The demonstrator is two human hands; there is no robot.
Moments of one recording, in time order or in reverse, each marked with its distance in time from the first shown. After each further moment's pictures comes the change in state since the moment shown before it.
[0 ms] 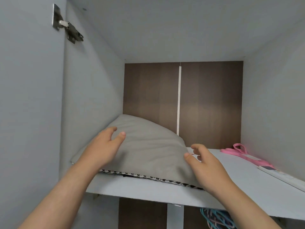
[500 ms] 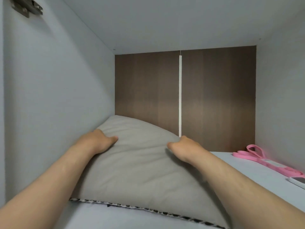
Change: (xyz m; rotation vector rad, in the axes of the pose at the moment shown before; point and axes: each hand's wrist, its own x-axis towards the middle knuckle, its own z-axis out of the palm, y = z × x) left_hand 0.144 -0.043 0.057 0.470 -0.227 -0.311; right_hand 0.165 0.005 0.056 -0.288 -0.207 0.228
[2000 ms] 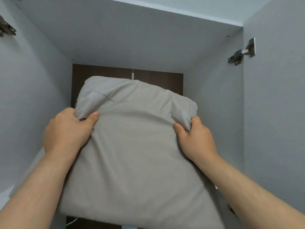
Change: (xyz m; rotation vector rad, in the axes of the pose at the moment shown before) left_hand -0.179 0.048 -0.065 -0.628 0.607 0.321; right_hand -0.208 0.055 -0.124 0.008 0.810 -0.211
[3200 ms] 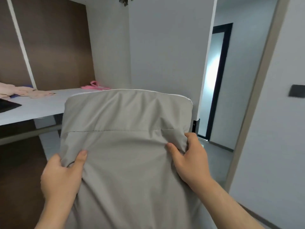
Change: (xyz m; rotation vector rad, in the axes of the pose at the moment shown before) left_hand -0.351 0.020 -0.092 -0.474 -0.590 -0.233; right_hand -0.350 0.008 -0.270 -0.233 0.099 0.503
